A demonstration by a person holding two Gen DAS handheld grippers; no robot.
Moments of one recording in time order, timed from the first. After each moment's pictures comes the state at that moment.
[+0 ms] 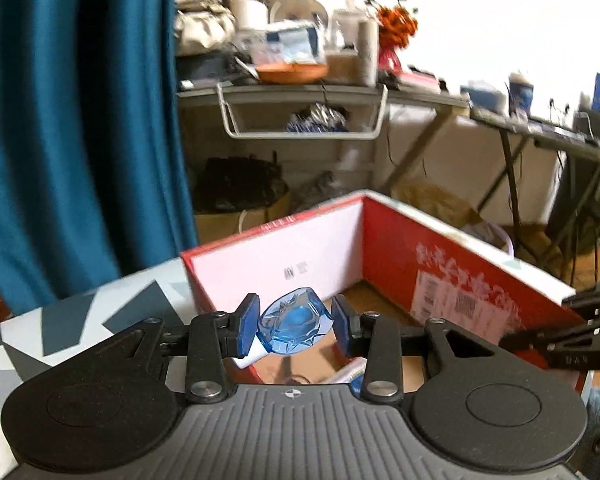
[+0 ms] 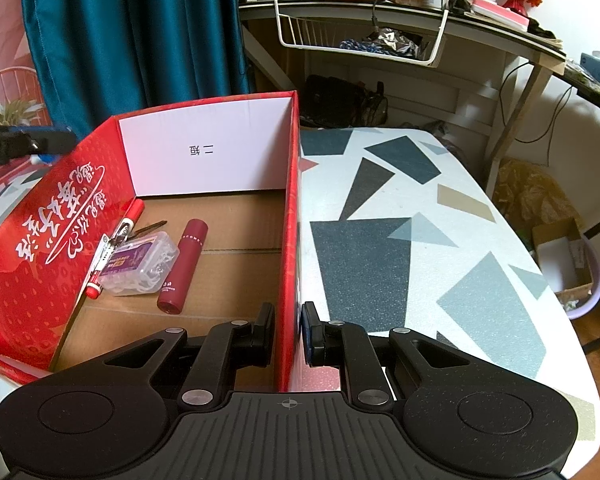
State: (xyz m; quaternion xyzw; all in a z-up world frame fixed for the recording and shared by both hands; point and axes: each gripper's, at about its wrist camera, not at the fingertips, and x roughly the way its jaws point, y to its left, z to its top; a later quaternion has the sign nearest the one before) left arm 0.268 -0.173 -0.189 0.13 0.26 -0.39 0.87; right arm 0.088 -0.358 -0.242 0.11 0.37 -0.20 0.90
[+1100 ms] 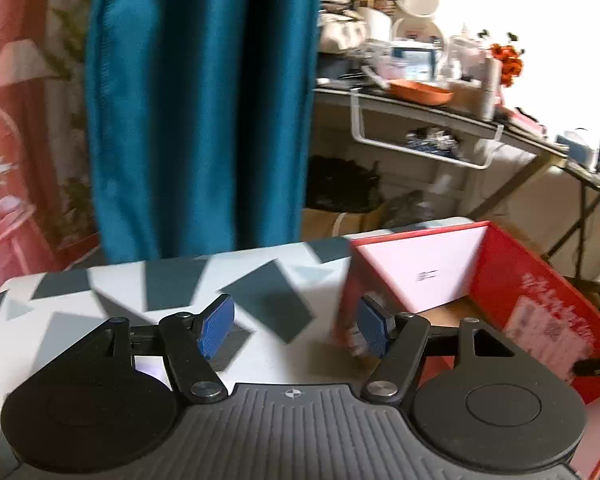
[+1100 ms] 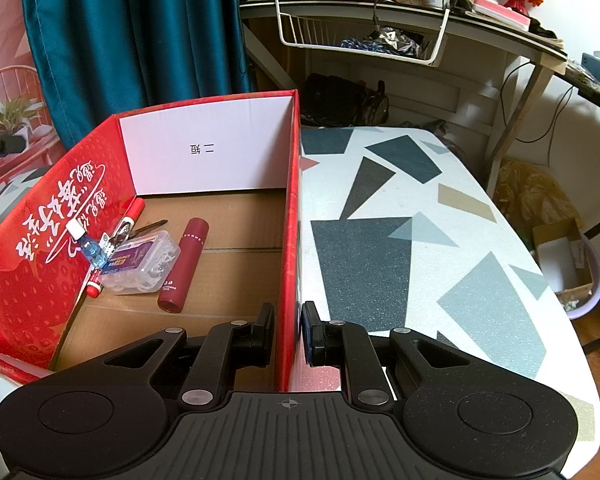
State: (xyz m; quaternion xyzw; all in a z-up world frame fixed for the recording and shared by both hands) left arm 0.315 -0.068 -0.179 0.05 0.28 -0.27 0.92; right arm 0.088 -0.358 -0.241 0.11 0.37 -0.20 0.90
